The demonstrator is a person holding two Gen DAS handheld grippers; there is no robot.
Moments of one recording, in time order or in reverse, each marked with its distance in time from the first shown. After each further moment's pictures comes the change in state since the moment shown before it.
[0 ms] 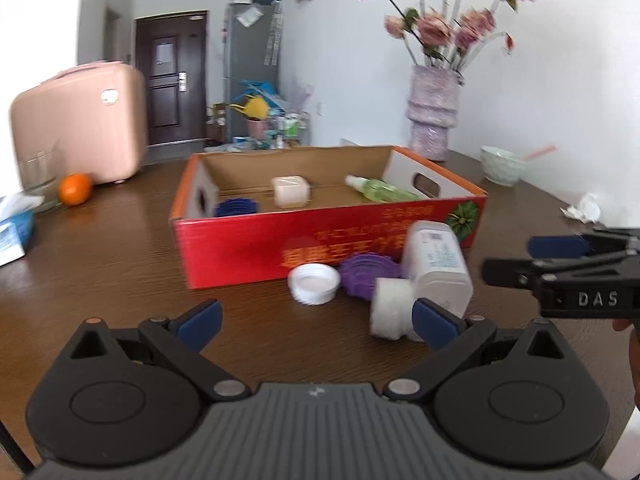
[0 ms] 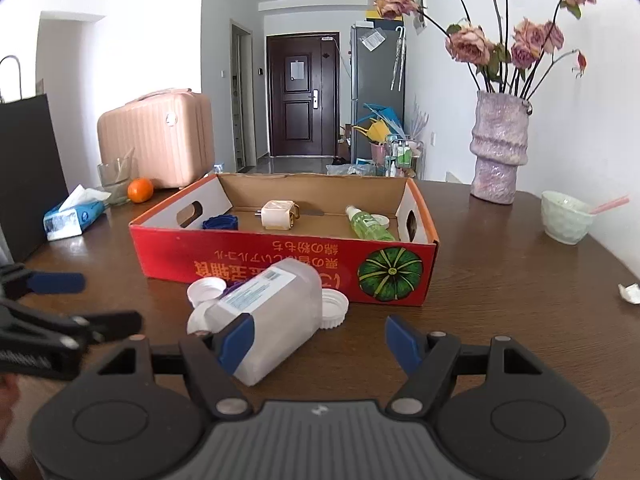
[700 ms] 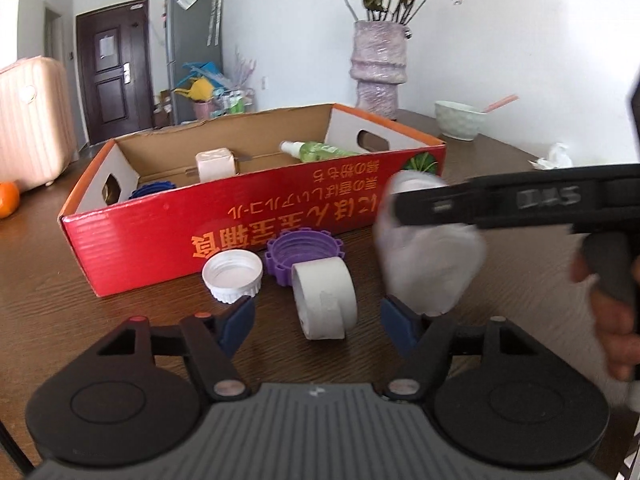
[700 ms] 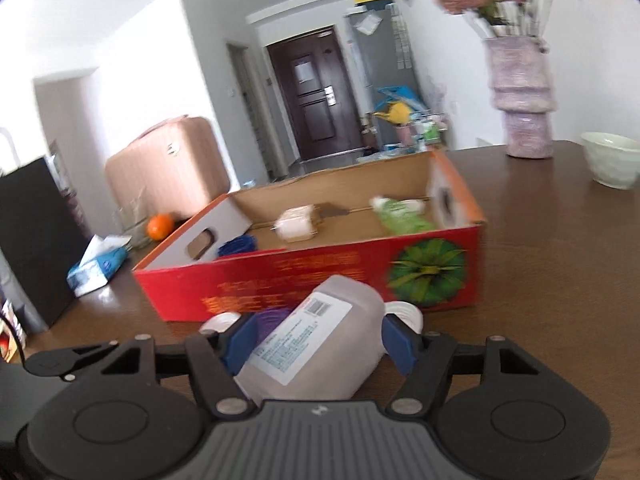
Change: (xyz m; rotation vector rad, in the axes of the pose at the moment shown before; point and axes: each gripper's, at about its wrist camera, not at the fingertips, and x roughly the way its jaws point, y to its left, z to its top) left arm 0.055 -0.030 -0.005 0.093 0.084 -0.110; right arm 0.047 -0.034 0.003 0.204 0.002 0.149
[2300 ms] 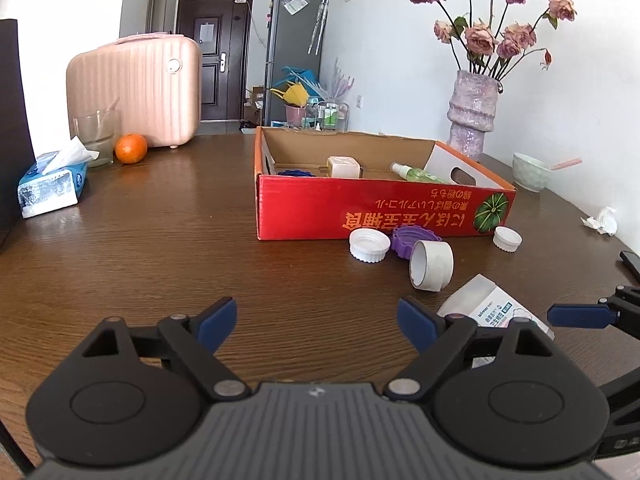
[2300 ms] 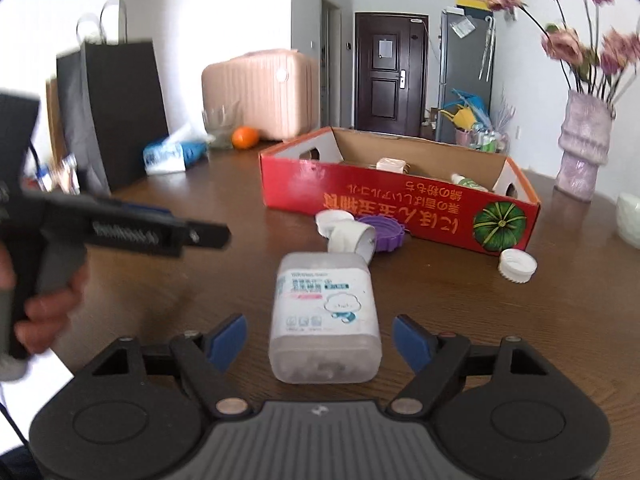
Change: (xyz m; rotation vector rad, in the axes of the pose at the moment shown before) left arm -0.110 0.053 -0.039 -0.224 -0.061 0.182; right arm -0.060 0.084 -0.066 -0.378 0.119 0.025
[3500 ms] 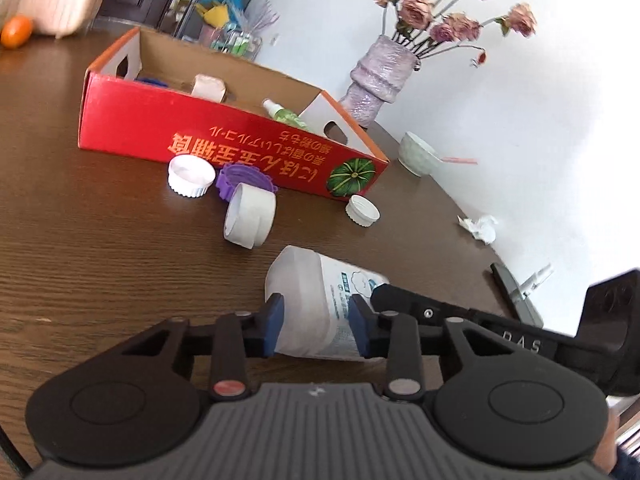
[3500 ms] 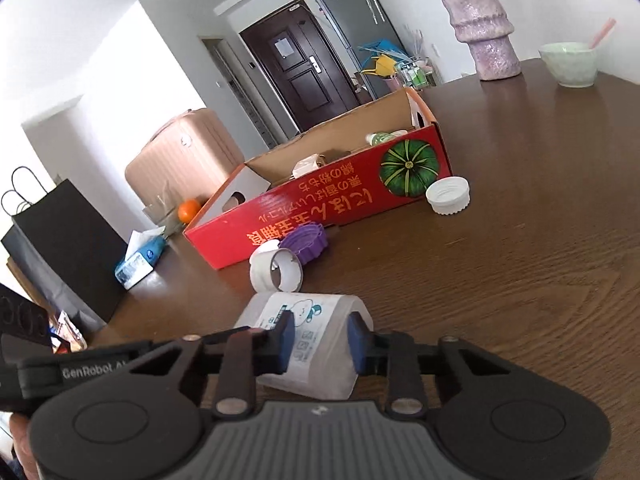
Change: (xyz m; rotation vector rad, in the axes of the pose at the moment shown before) left arm 0.037 -0.057 0.005 -0.211 0.199 -0.420; right arm -0.008 -0.089 -0.015 0.555 -0.031 0.096
